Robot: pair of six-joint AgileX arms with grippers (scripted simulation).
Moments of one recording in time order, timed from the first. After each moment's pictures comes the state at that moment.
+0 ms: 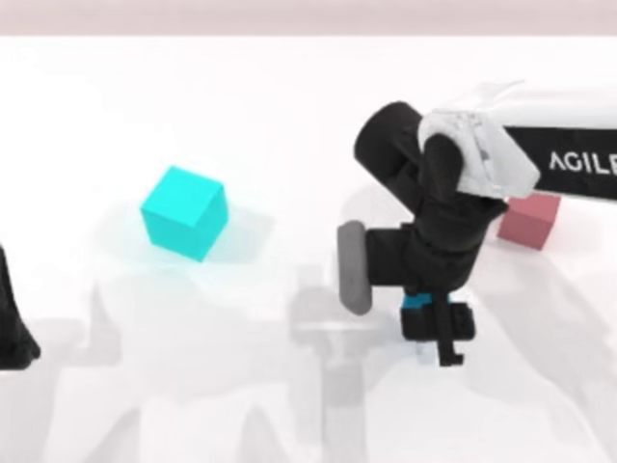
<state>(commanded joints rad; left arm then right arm) 0.00 0.00 0.00 0.00 0.00 0.00 0.64 2.03 1.38 -0.91 -0.02 -0.93</state>
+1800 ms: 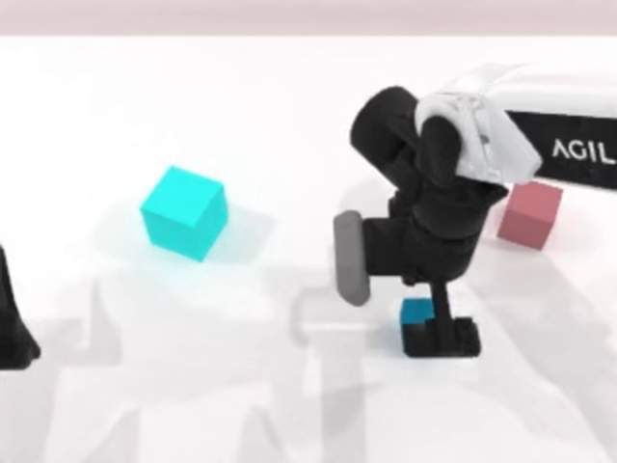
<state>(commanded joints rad) 0.00 0.00 0.00 0.00 0.00 0.00 0.64 2.01 1.43 -0.98 -0.02 -0.94</state>
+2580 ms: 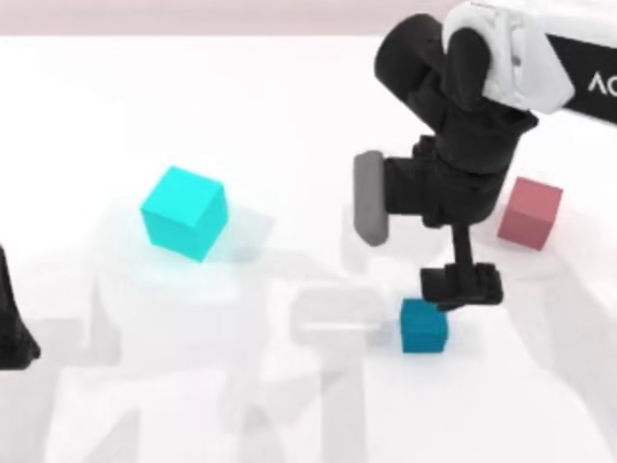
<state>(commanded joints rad) 0.00 0.00 0.00 0.00 0.00 0.00 0.57 2.01 1.62 -1.18 -0.01 -0.94</state>
